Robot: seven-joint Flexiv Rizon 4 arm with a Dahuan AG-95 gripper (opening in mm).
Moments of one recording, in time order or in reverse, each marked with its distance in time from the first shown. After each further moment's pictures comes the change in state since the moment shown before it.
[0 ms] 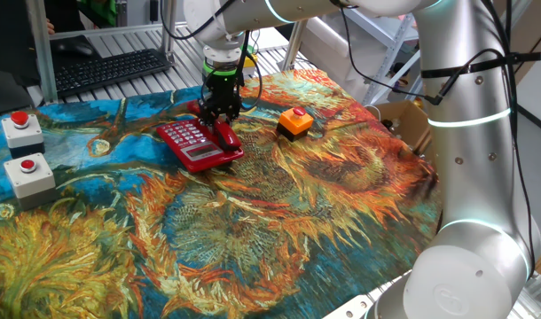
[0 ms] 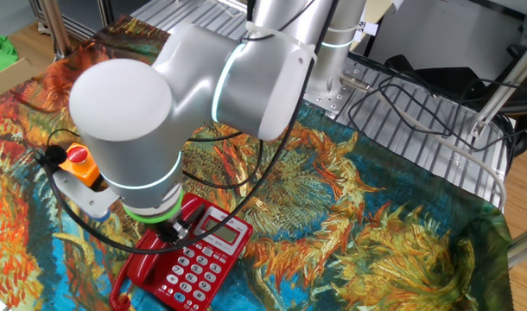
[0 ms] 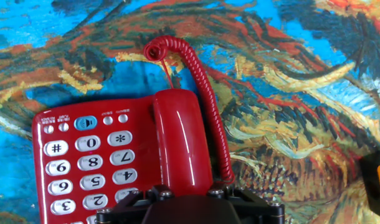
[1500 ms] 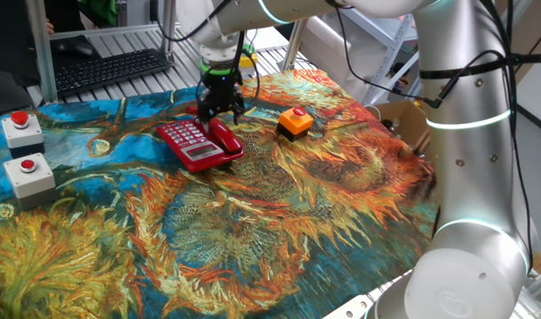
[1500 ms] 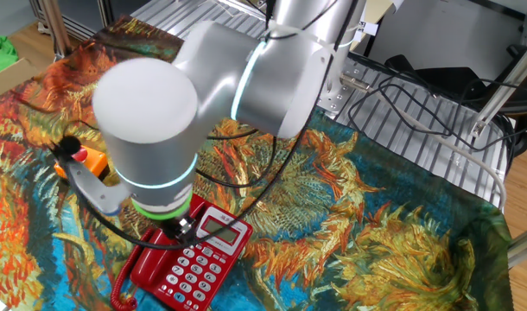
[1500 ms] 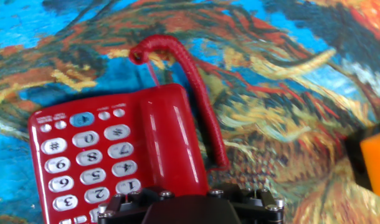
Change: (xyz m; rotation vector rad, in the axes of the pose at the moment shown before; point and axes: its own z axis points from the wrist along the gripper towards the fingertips) arm 0.012 -0.005 -0.019 0.027 0.014 0.102
